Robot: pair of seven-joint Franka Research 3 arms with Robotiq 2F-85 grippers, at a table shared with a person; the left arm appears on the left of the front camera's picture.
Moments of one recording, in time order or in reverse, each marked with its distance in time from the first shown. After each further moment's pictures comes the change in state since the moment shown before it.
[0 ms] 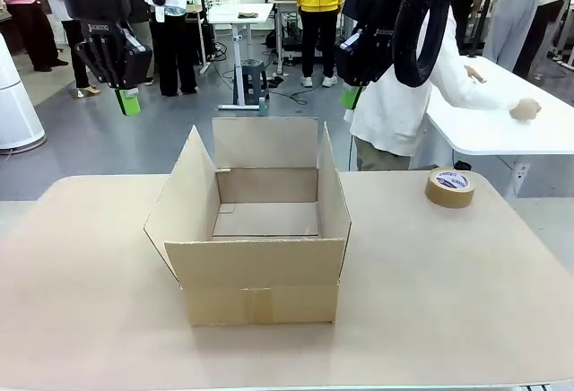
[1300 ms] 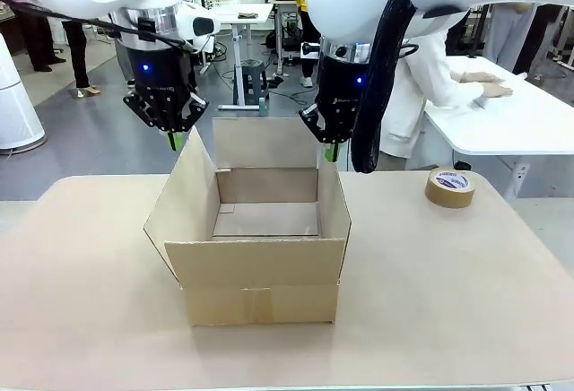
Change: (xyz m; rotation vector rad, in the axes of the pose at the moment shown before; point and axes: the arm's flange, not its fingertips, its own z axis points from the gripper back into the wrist) left arm 0.042 -0.033 -0.093 0.167 -0.164 0.403; right arm 0.014 0.020 -0.106 -0.199 0.039 -0.401
